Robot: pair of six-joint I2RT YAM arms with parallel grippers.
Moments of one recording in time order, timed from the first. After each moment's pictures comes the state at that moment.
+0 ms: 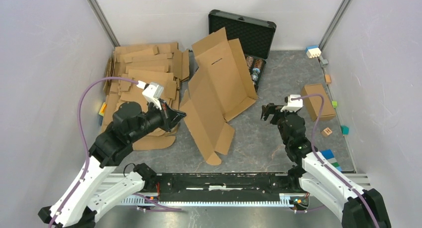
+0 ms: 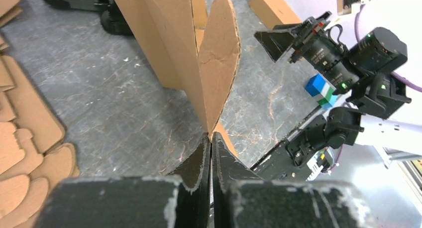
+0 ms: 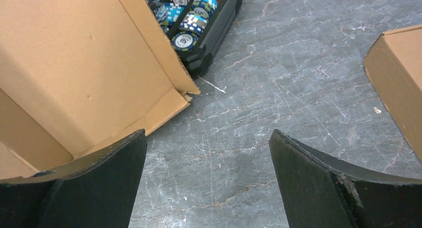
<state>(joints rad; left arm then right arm) -0.64 0.63 0.96 -0.58 0.13 -0.41 0.42 0.75 0.25 0.34 0.35 0.24</state>
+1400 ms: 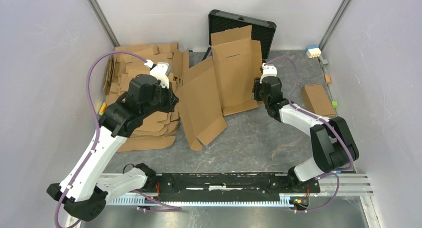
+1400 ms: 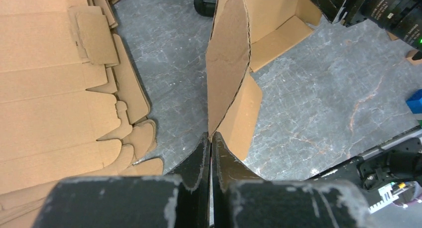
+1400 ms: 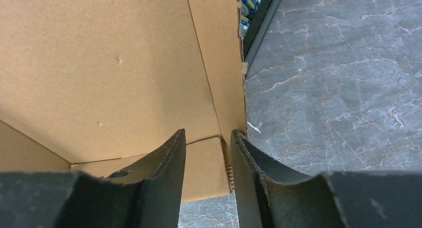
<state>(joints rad) -0.58 0.99 1.32 -0.88 -0.08 -0.30 0.37 1.51 0.81 0.22 0.22 0.21</state>
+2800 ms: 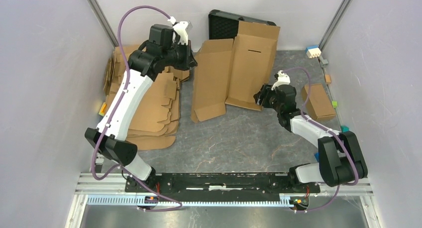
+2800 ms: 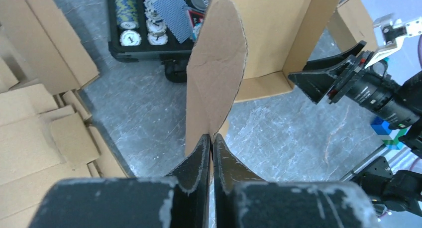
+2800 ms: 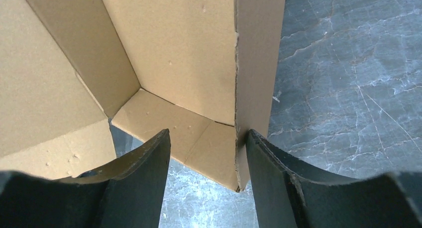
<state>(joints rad) -0.42 1.59 1.89 -0.88 0.21 -0.18 0.24 1.38 0.61 0.34 -0.07 0.37</state>
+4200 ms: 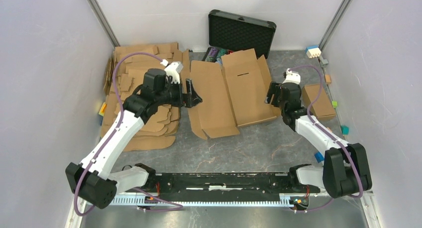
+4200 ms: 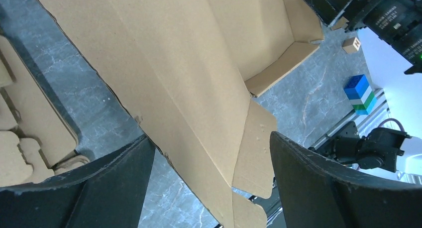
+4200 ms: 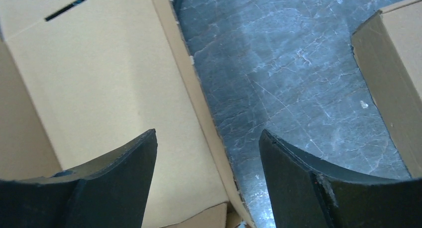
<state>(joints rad) -0.42 1.17 1.15 -0.57 0.32 -0.33 0.23 1.25 0.66 0.08 0.24 0.29</state>
